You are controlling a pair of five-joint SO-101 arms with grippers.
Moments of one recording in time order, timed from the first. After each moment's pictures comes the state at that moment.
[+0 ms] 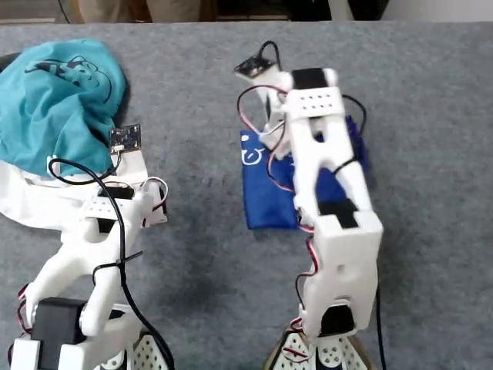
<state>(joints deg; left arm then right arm) 1.3 -17.1 55.6 37.5 5.1 -12.0 33.0 -26.9 90.9 22.4</state>
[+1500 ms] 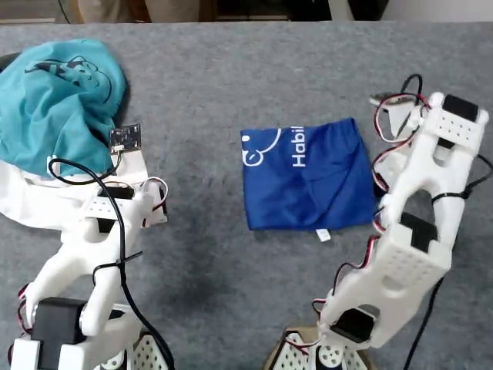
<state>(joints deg) 1.3 -17.1 55.6 37.5 5.1 21.2 24.4 -17.9 101.1 39.3</state>
